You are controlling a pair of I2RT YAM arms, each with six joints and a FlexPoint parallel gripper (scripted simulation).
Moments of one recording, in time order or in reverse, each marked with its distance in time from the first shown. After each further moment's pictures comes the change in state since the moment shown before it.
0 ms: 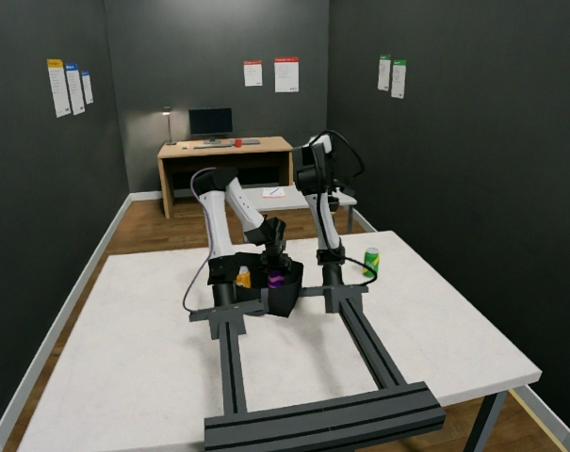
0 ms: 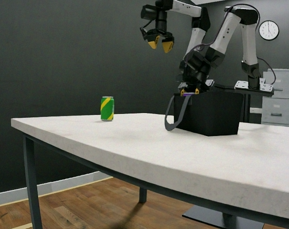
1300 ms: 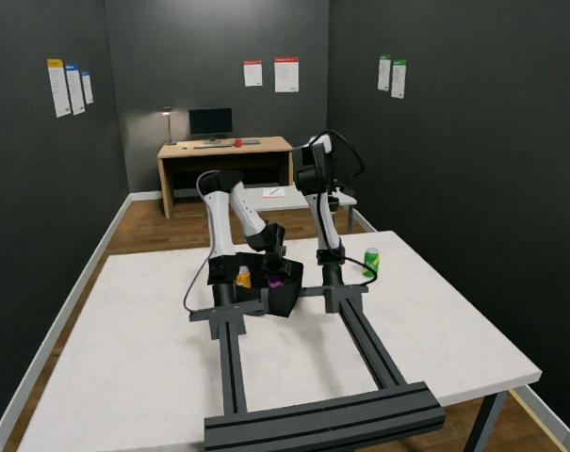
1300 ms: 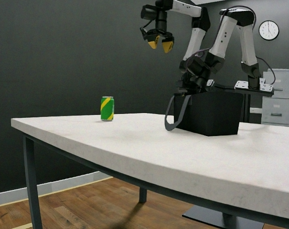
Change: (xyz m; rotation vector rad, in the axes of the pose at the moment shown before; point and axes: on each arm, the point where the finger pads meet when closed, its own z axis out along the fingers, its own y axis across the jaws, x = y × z) left arm 0.012 0.000 0.020 -0.001 0.006 0.004; right arm 0.000 0.000 0.000 0.000 0.000 0.000
